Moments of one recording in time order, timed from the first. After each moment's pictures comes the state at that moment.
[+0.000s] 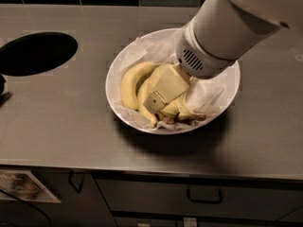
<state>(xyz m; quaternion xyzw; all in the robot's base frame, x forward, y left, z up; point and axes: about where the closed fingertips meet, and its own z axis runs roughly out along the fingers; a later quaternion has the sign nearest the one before) 0.461 -0.073 0.961 -0.37 0.89 0.01 0.26</state>
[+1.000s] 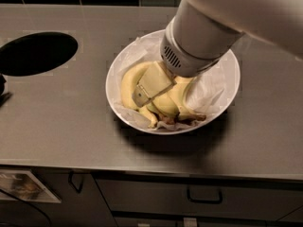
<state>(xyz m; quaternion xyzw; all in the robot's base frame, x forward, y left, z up) 0.467 -0.061 0.963 -0.30 0.92 -0.02 0.26</state>
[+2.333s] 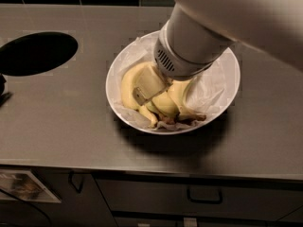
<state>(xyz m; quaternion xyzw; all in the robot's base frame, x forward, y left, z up) 0.467 -0.045 0.961 -0.31 0.91 -0.01 0.28</state>
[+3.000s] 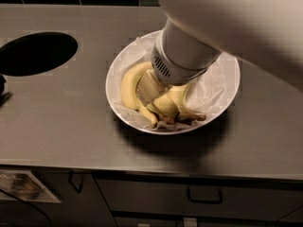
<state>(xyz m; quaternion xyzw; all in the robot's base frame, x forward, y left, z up) 0.468 -0.044 0.949 -0.30 0.91 -0.02 0.27</state>
